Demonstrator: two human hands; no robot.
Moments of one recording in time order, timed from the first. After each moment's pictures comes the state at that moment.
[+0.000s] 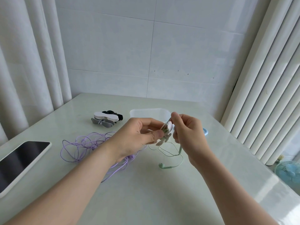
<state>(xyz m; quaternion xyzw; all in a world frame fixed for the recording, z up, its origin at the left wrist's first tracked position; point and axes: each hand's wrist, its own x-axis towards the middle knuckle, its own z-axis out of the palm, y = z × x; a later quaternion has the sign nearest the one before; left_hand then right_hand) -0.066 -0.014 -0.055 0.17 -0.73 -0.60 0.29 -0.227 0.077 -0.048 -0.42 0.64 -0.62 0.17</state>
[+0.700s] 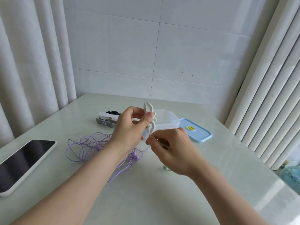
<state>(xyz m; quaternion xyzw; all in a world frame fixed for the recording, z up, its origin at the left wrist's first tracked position) -0.069 -0.031 -0.060 0.29 -0.64 -0.52 0.49 -0.196 0.083 -0.056 -0.71 0.59 -0.39 0.00</state>
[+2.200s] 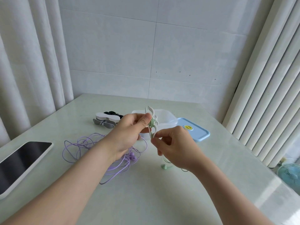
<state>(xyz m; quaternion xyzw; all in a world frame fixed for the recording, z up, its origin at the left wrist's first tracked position) -0.065 -0.036 -0.058 0.27 -0.67 -0.59 0.36 -0.209 0.084 -0.054 -0.62 0.69 -0.36 0.10</state>
